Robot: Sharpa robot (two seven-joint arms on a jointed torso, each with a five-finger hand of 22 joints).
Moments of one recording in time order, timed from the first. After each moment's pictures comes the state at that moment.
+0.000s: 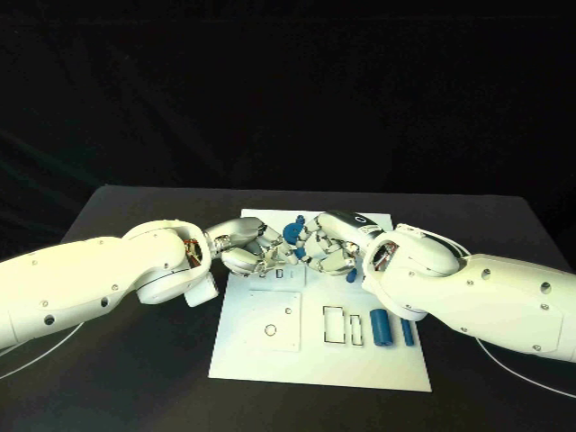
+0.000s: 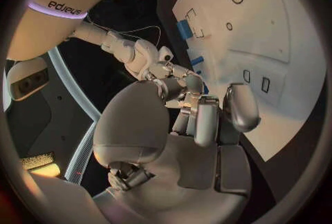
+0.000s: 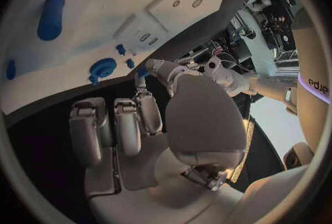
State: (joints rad) left arm 1.21 -0.94 -0.06 1.62 -0.87 0.00 0.12; left_hand 1.26 -0.06 0.87 0.03 0.05 0.78 0.15 0.29 0.30 1.09 0.05 1.07 0.70 1.47 -0.01 1.50 1.31 0.09 1.35 0.08 1.37 1.16; right arm 1.26 -0.60 -0.16 1.52 -1.41 -0.39 -0.15; right_hand 1.26 -0.18 0.59 0.08 0.32 0.97 0.12 0.24 0.45 1.41 0.04 1.36 1.31 1.47 -0.03 1.54 1.31 0.01 1.47 0.08 1.57 1.31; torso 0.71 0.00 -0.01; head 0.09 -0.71
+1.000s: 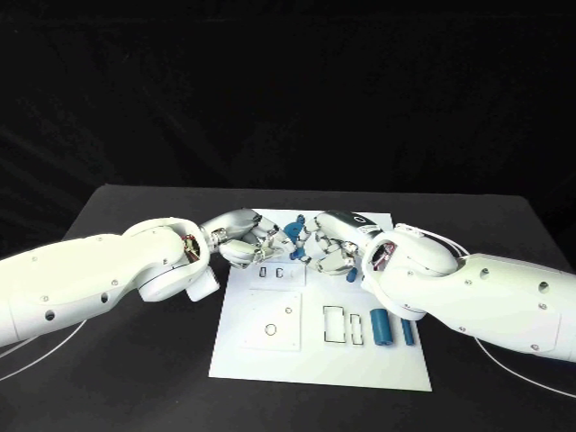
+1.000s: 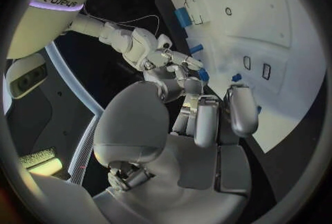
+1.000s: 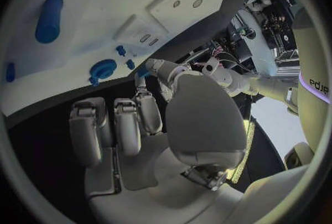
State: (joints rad) left arm 1.21 -0.93 -0.06 1.60 -0.82 -0.06 0.13; left_hand 1.25 -0.05 0.88 0.03 0.05 0.78 0.14 0.27 0.30 1.12 0.04 1.12 0.77 1.47 -0.02 1.51 1.31 0.09 1.37 0.07 1.39 1.20; right arm 1.26 -0.59 -0.16 1.52 -1.41 -0.38 -0.16; right_hand 1.26 -0.18 0.59 0.07 0.32 0.98 0.12 0.25 0.45 1.41 0.04 1.36 1.31 1.47 -0.03 1.54 1.31 0.01 1.47 0.08 1.57 1.31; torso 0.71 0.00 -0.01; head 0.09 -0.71
